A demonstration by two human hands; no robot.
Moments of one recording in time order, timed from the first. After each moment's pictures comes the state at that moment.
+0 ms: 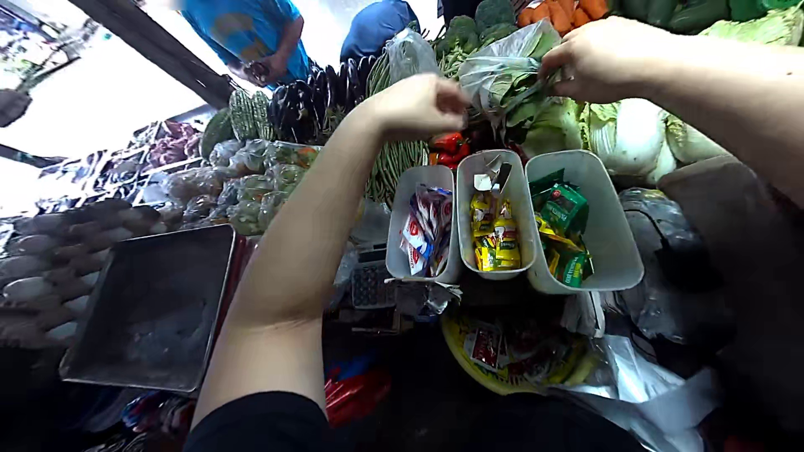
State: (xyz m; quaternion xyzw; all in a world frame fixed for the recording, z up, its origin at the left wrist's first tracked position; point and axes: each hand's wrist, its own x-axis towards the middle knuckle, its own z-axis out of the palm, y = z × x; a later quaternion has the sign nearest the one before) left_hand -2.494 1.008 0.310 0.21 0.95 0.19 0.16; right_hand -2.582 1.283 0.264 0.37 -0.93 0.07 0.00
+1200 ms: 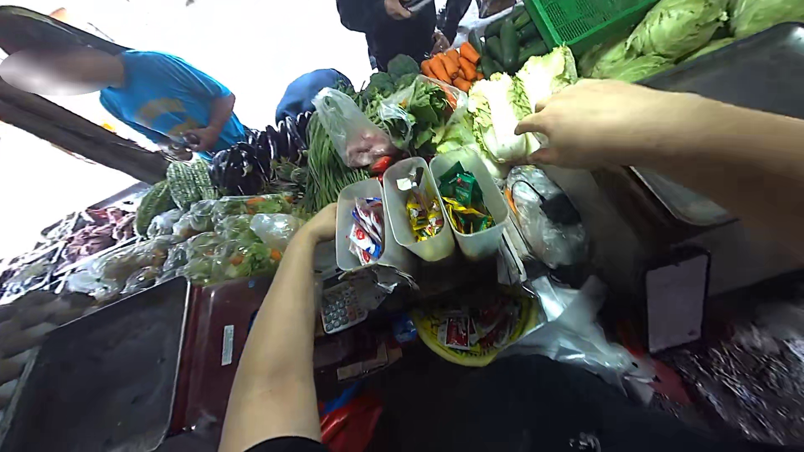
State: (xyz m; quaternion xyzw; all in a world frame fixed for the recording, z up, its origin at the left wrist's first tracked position) left_hand -2.415 0.923 0.188 0.09 0.92 0.34 0.19; right_hand -2.382 1.371 0.325 0.23 -0.97 -0.06 -0.09
